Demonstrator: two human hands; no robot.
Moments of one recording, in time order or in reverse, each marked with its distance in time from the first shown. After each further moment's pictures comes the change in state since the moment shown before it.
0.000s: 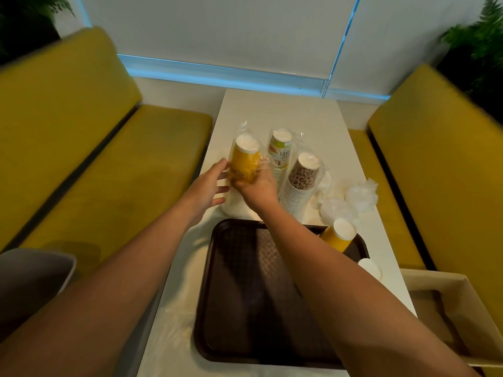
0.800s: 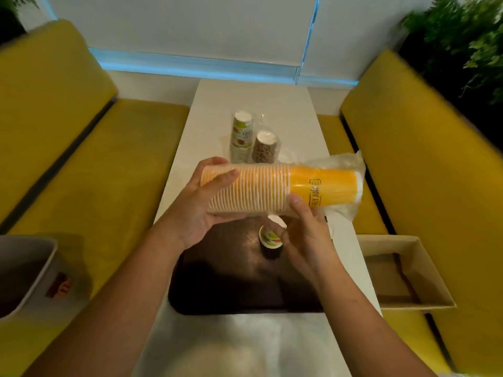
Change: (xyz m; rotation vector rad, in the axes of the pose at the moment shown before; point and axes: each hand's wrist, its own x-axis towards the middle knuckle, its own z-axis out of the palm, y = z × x) left_hand -0.137 0.006 0.072 -0.434 -0.206 0.023; right_hand -0.194 -0.004 -0.171 0.991 -0.016 0.243
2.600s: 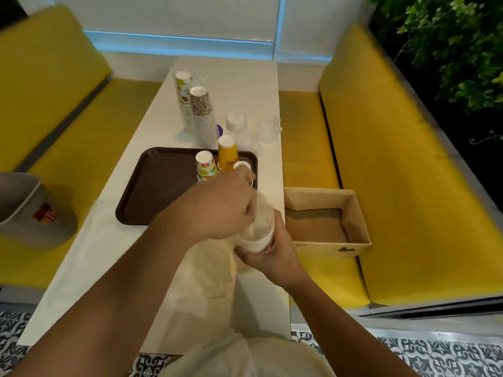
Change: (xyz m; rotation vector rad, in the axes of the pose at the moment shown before) left_hand -0.163 -0.110 0.269 1.886 -0.230 0.353; right_hand -0.194 -0.043 -0.226 -0.810 -0.212 -0.236
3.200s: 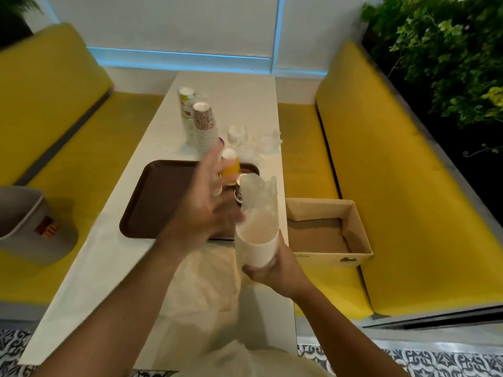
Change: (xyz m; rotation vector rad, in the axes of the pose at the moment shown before) left_hand -0.013 -0.038 0.029 -1.457 0.443 0.040; right_hand 0.009 0.027 0.000 -0.102 -0.113 0.110
